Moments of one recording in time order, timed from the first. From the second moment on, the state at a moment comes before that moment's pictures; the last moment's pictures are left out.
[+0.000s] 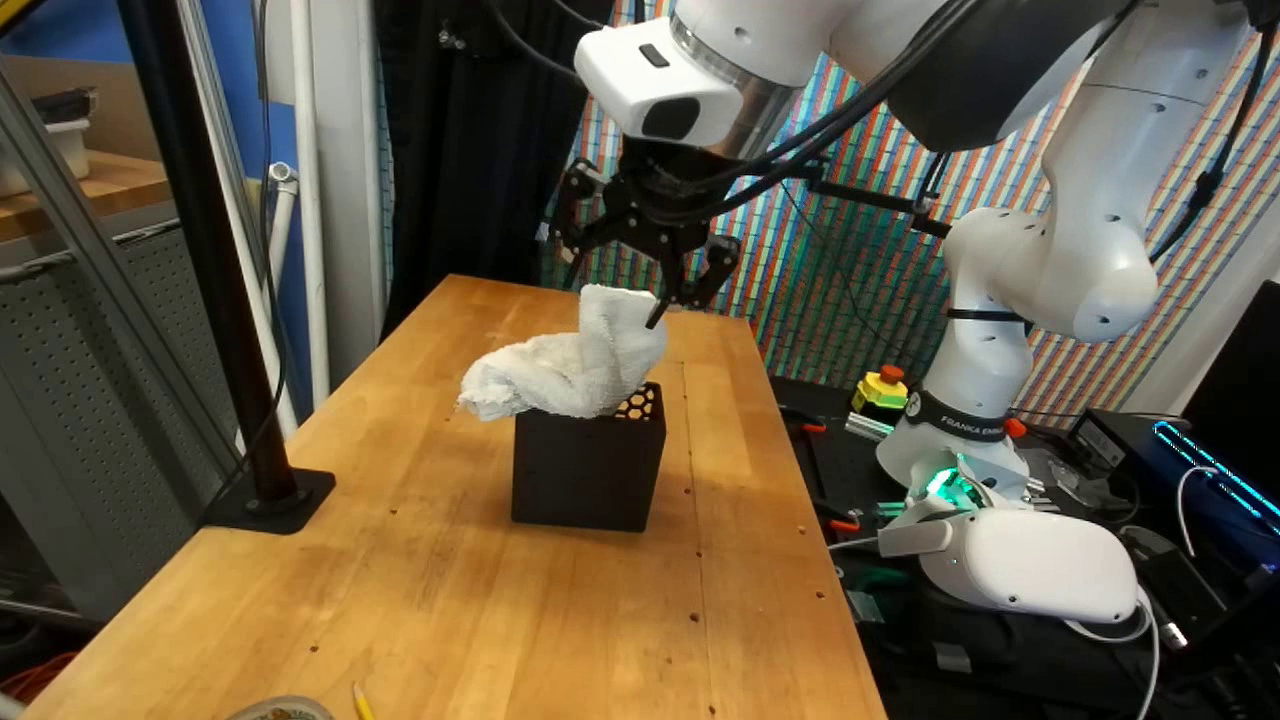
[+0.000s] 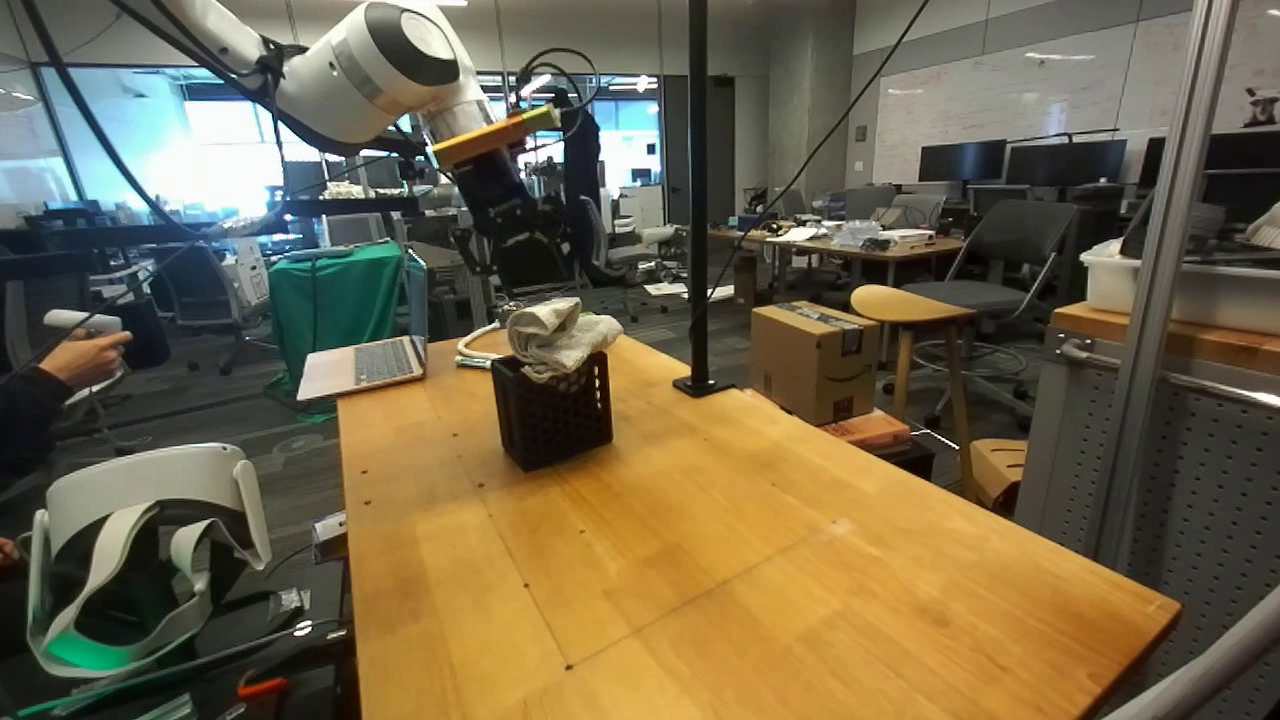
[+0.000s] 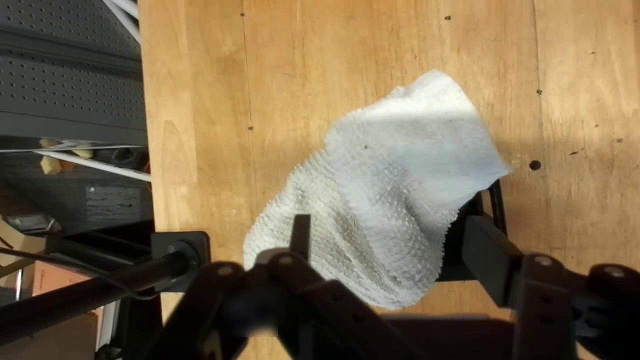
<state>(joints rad) 0.33 -0.06 0.34 -2.08 -0.47 2.07 -0.68</state>
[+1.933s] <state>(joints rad) 0.28 0.12 0.28 -2.09 -0.22 2.24 -0.83</state>
